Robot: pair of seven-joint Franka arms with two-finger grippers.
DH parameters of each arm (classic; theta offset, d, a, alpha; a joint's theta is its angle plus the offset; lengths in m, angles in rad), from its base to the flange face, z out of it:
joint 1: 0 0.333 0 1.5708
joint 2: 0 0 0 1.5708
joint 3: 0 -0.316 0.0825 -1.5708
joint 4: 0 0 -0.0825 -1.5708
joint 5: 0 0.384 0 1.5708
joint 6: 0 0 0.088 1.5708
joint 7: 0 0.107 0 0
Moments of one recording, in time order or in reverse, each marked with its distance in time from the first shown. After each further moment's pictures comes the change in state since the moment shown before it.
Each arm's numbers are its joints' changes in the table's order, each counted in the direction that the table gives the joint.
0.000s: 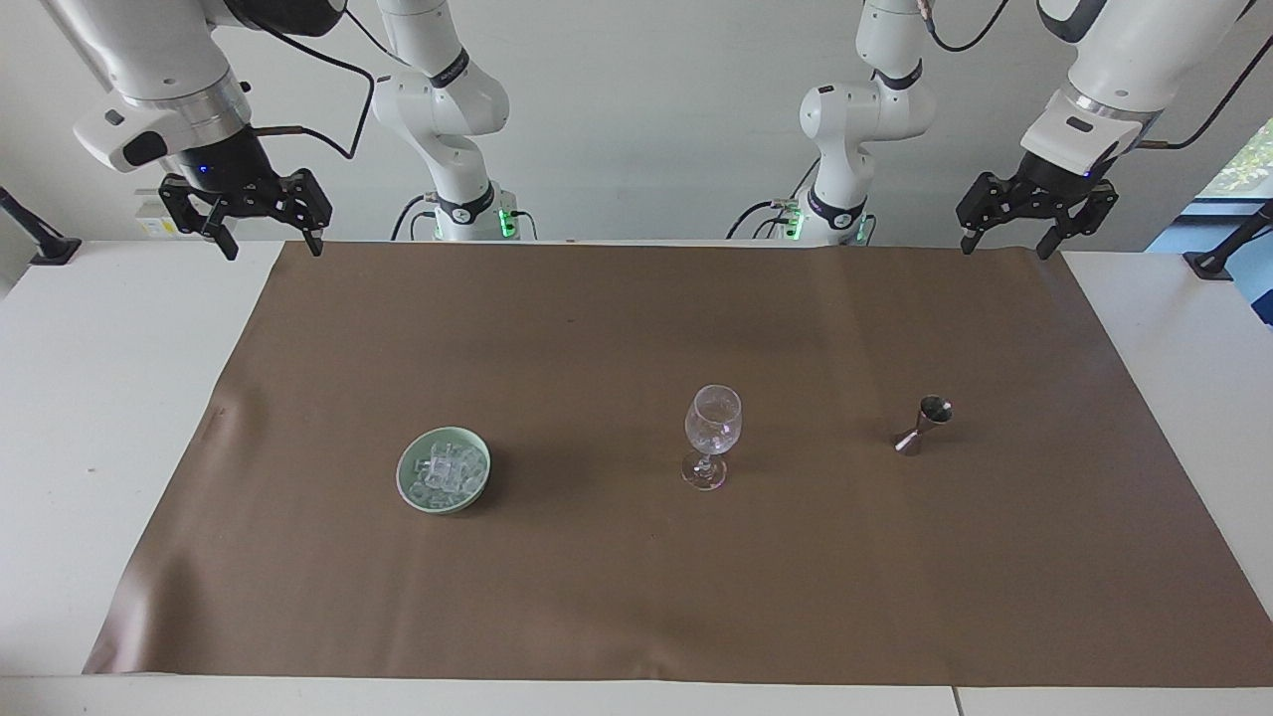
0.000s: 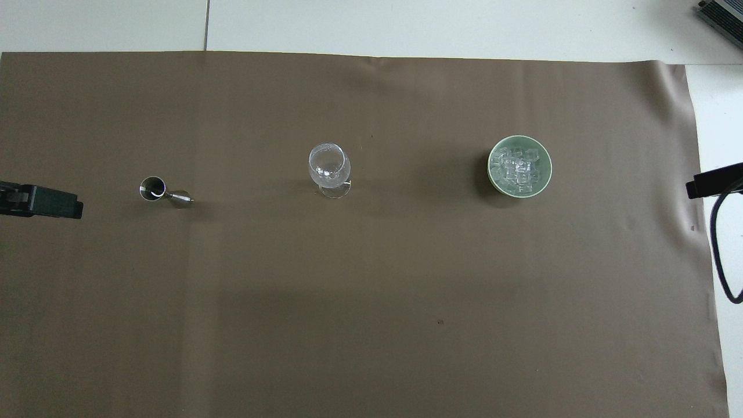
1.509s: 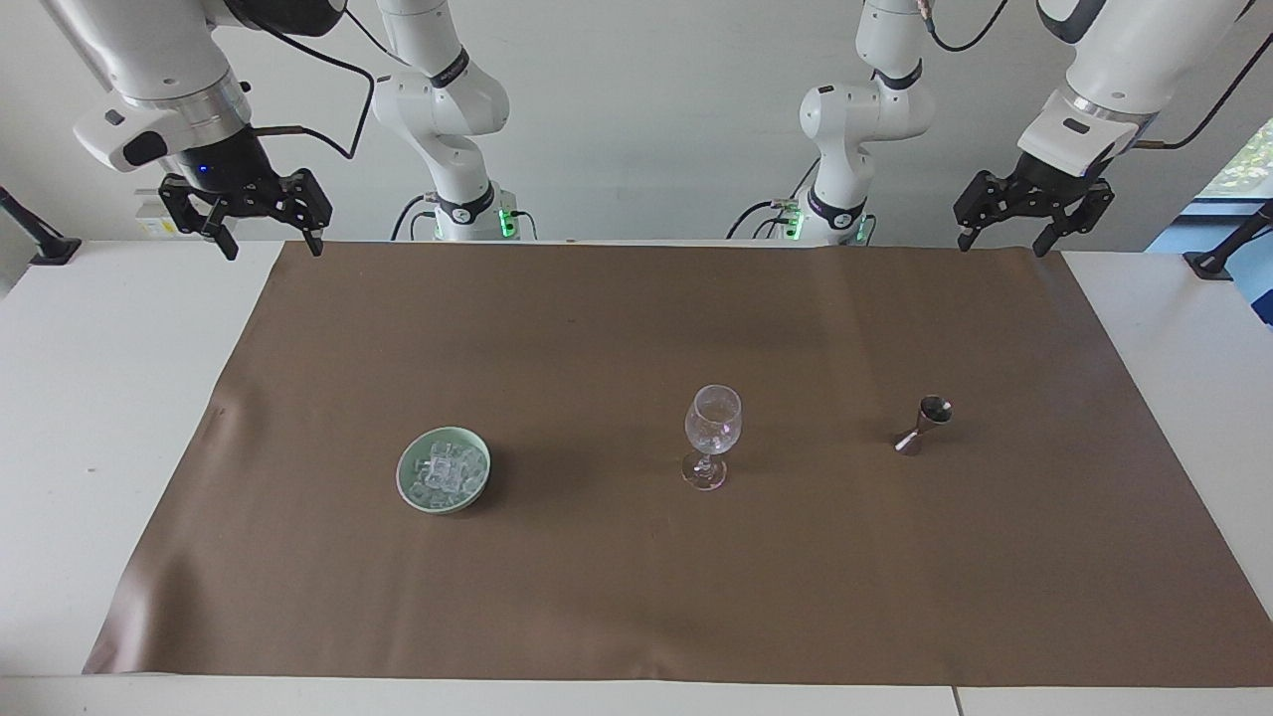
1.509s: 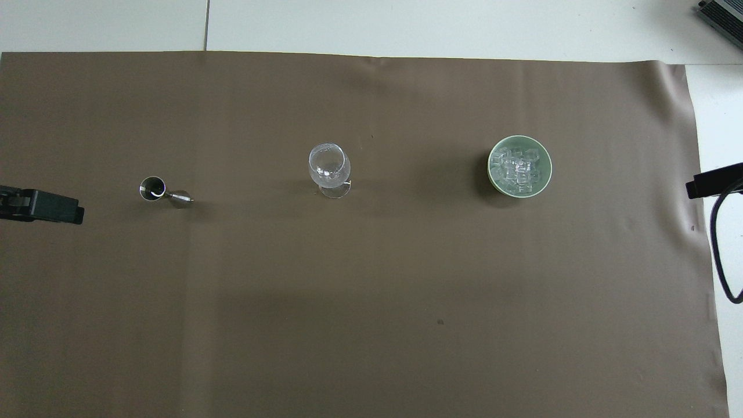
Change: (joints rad) left arm 0.000 0.000 -0.003 0.000 -0.007 -0.024 0.000; right arm 0.000 0.000 0.000 0.000 0.000 0.000 0.000
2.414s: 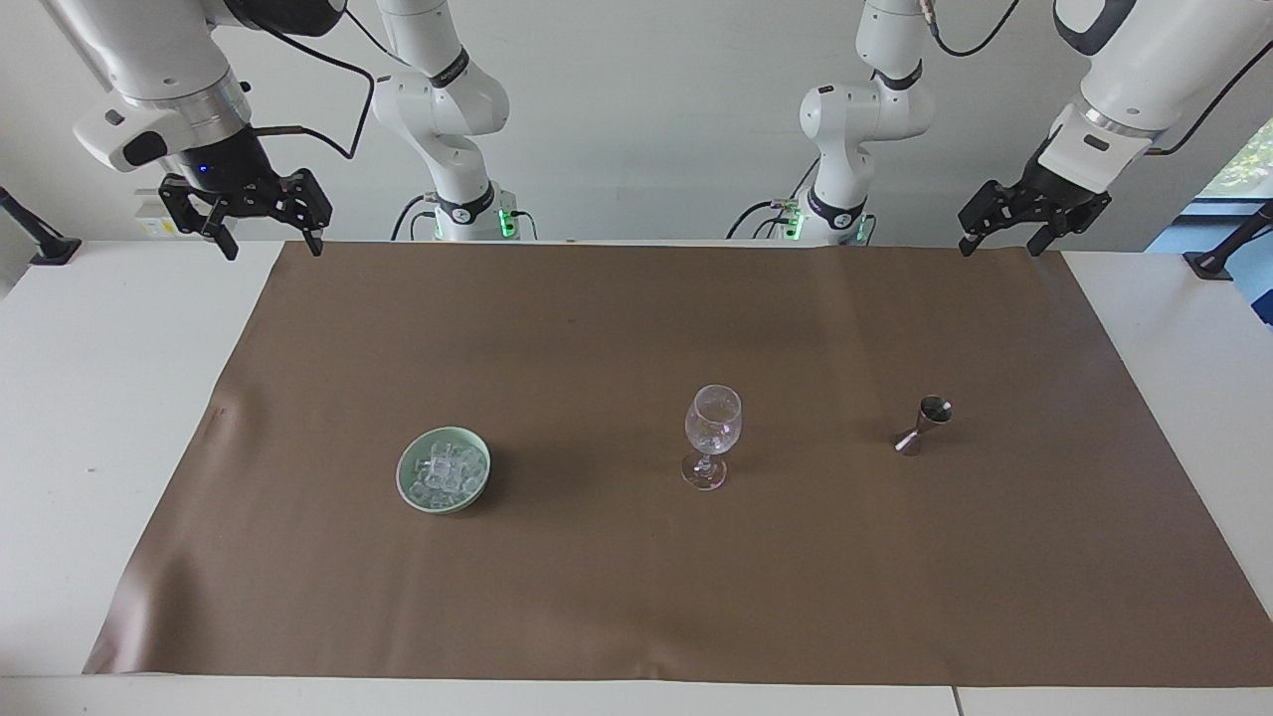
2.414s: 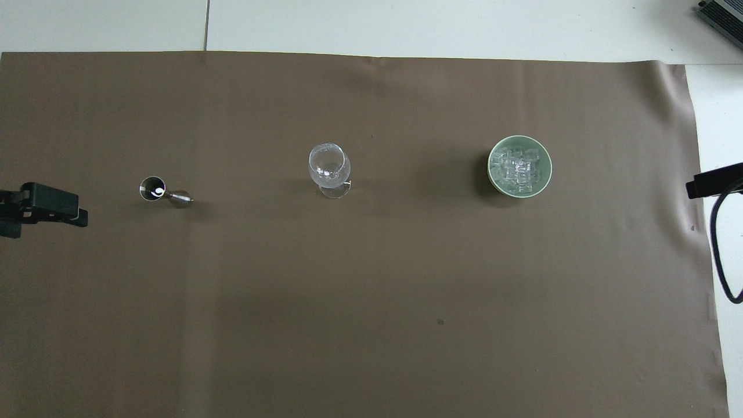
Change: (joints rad) left arm 0.076 -0.093 -0.039 0.001 -0.163 -0.120 -0.386; right arm 0.000 0.000 0.000 0.000 0.000 0.000 0.000
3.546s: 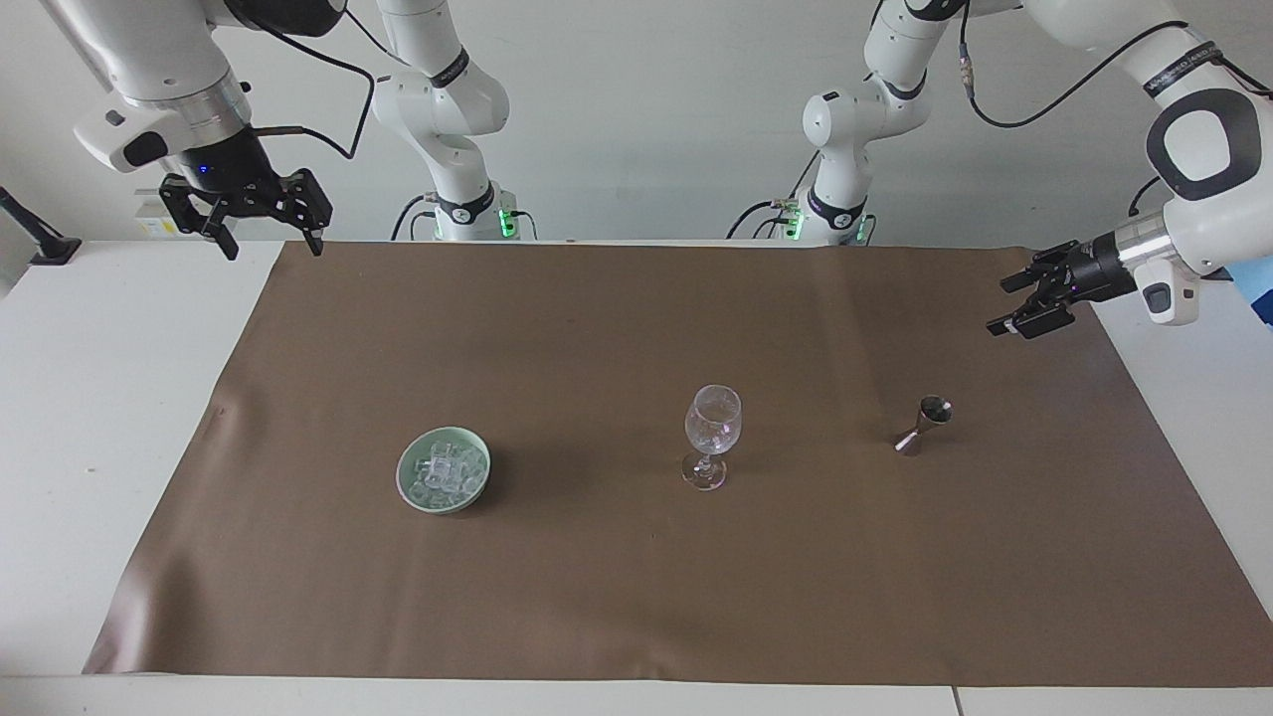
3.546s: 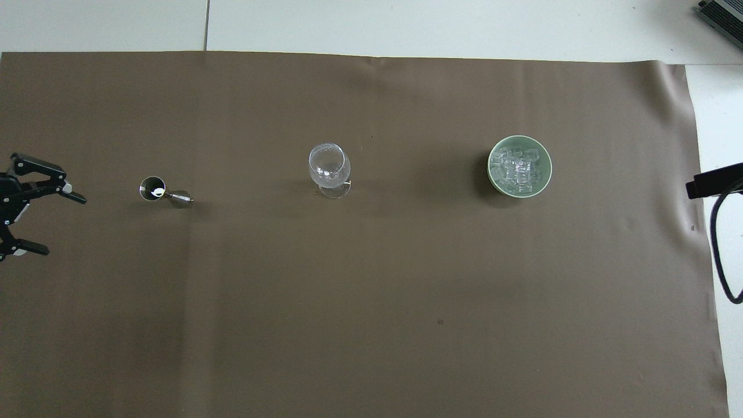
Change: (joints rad) left arm 0.184 -0.197 -0.005 0.012 -0.210 -0.013 -0.419; right arm 0.000 0.000 0.000 -0.001 0.000 -0.006 0.000
